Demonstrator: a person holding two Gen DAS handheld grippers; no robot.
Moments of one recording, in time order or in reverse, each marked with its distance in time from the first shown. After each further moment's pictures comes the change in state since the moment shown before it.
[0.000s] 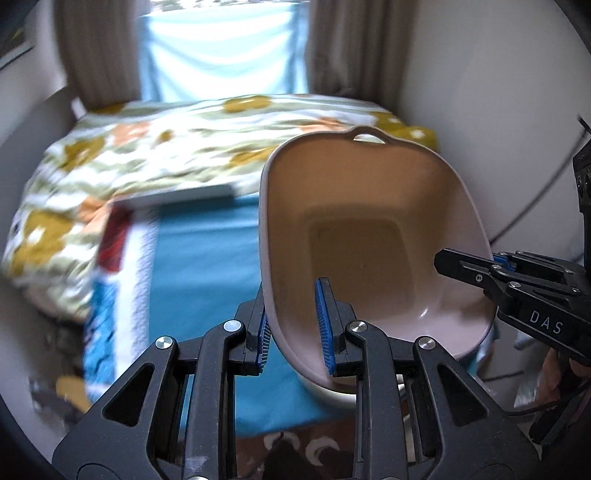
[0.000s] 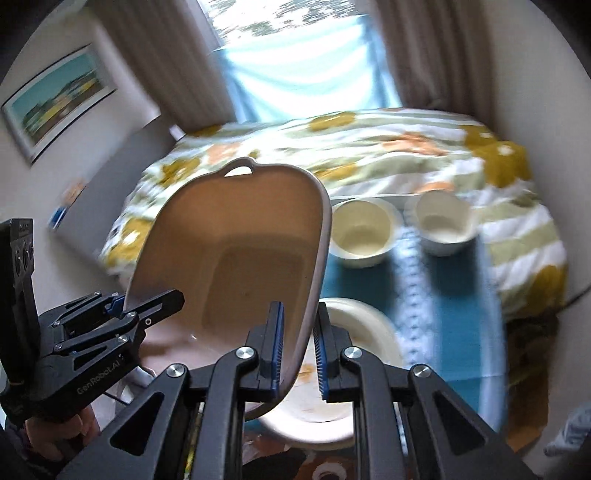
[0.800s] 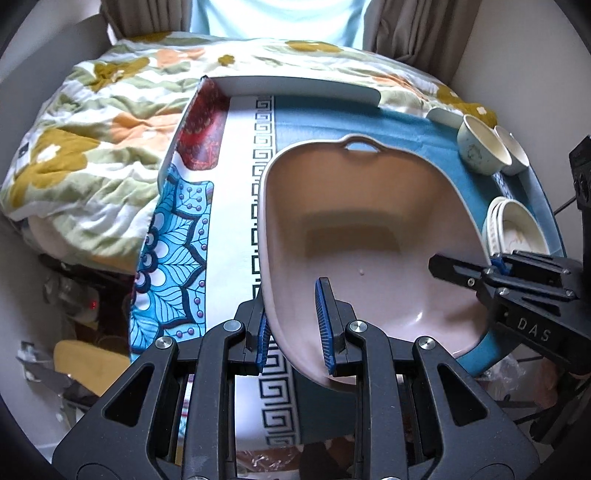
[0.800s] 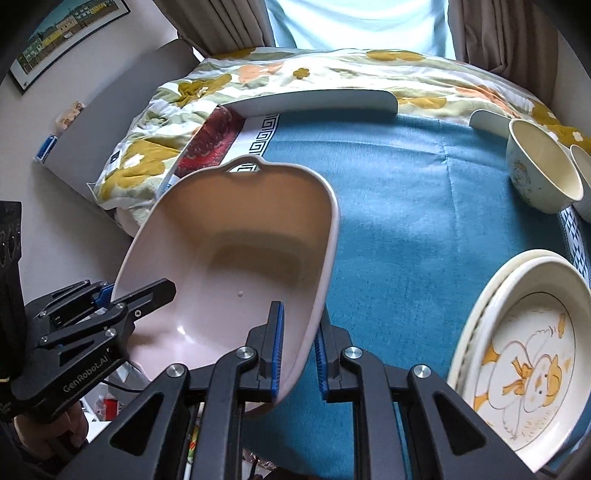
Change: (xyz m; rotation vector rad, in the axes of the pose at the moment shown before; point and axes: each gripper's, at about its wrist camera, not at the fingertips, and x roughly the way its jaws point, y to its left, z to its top) left arm 0.094 0.202 -0.094 -0.090 0.151 0.005; right arm 0.202 0.130 -0.043 -0.063 0.195 -0.012
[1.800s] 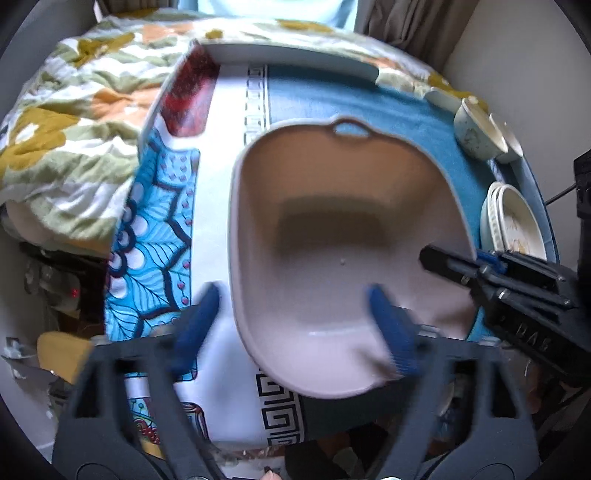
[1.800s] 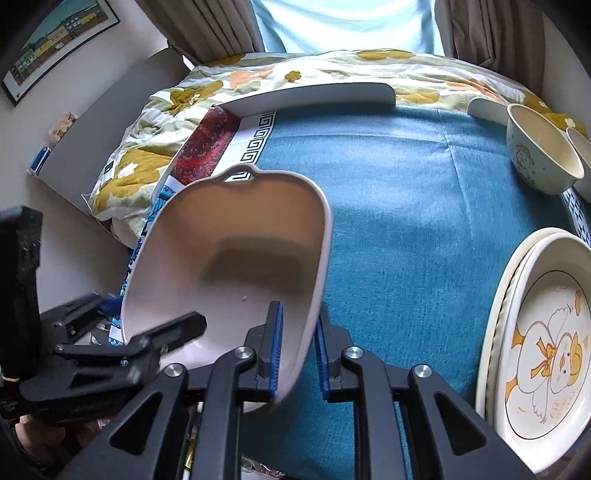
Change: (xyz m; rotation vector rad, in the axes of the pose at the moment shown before) left arm 0.015 0.011 -0.006 -0.019 0.056 -0.076; right arm 0.007 0.010 -0.011 0.043 -0.022 -0.003
